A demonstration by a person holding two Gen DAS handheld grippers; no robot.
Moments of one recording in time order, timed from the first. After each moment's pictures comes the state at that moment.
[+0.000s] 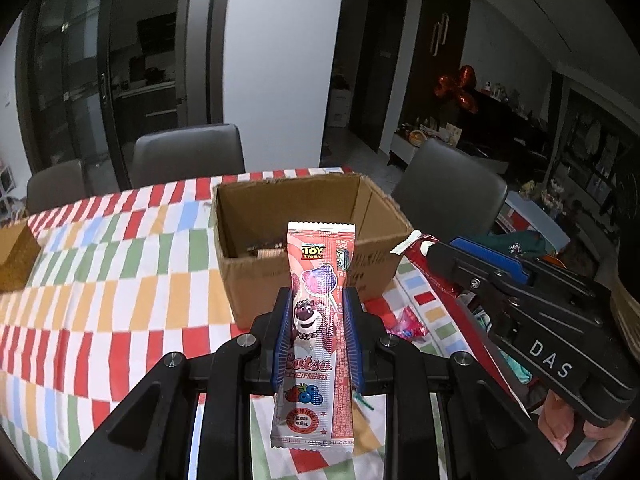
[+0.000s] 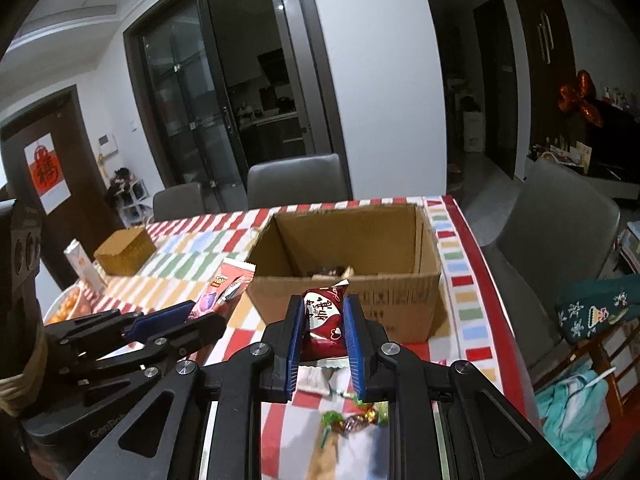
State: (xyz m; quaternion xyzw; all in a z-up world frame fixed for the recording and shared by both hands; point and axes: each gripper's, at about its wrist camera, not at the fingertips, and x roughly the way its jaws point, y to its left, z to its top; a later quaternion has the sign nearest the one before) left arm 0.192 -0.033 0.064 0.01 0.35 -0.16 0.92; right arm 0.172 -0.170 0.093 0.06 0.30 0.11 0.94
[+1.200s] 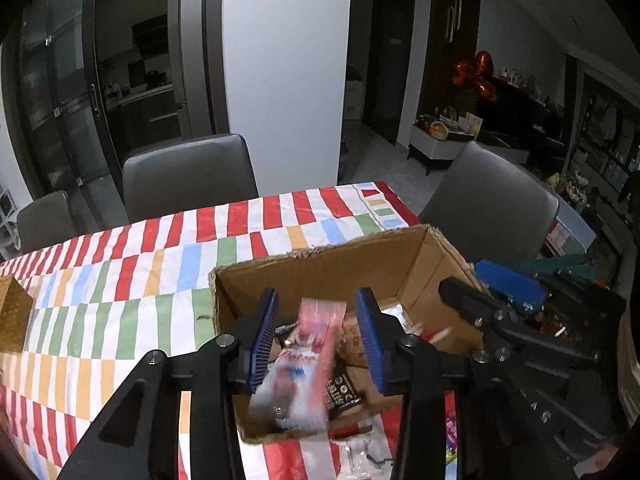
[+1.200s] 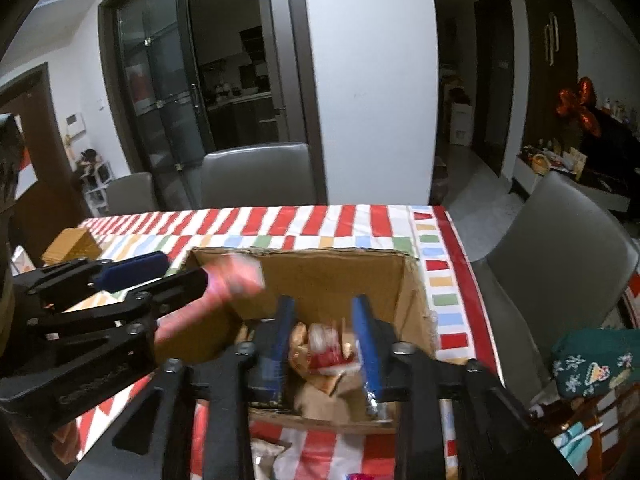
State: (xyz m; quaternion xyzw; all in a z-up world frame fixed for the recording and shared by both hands) left arm 0.341 -0.046 0.052 0.04 0.36 -0.14 0.92; right arm 0.319 -0.173 0.068 0.01 0.34 0.07 0.94
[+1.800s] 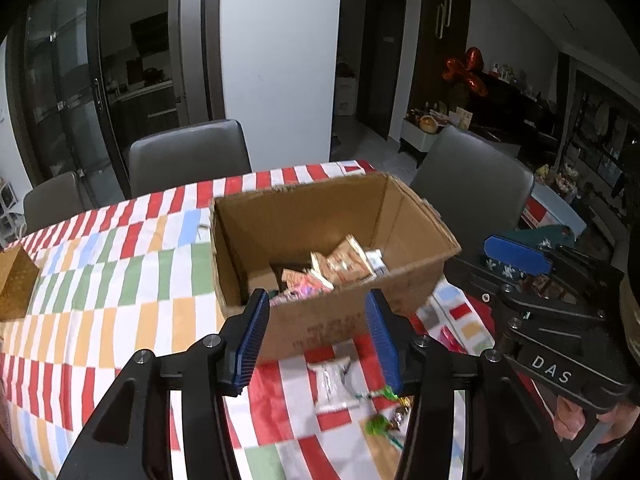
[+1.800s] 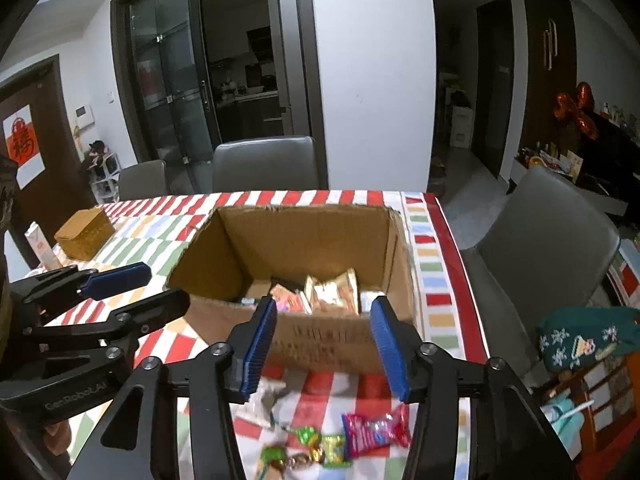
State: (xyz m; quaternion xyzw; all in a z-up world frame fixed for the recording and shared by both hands) left arm 0.247 -0.044 0.044 0.03 0.37 -0.15 0.92; right arm 0.240 -0.187 0.068 0.01 0.34 0.08 0.94
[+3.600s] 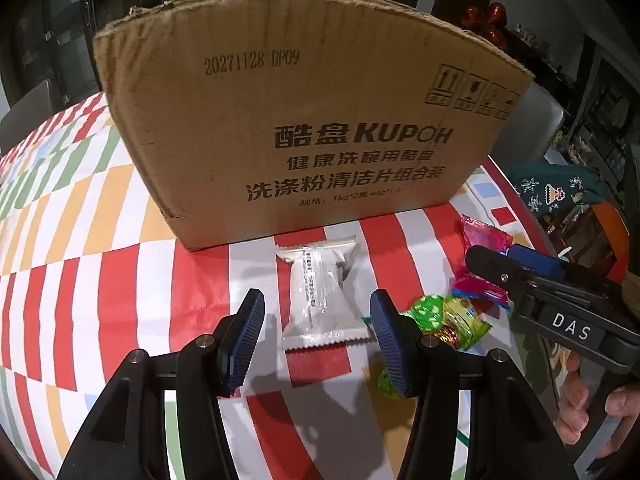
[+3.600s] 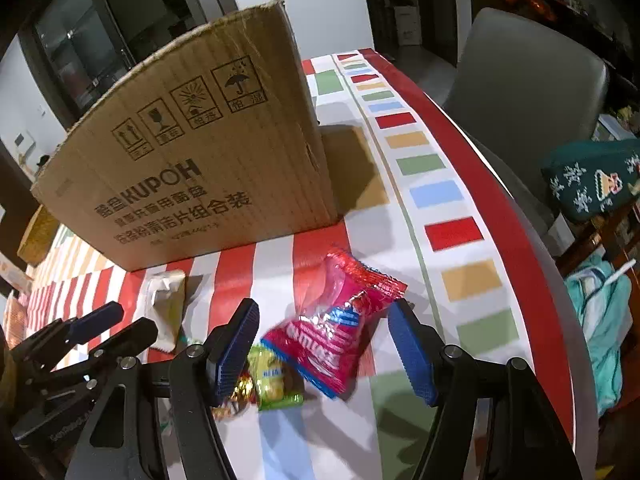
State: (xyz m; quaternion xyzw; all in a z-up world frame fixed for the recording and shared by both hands) left arm 0.261 -0.062 -0.111 0.01 0.49 -0.14 0.86; right arm 0.248 -0.237 -0.087 0.11 0.47 0.01 0.87
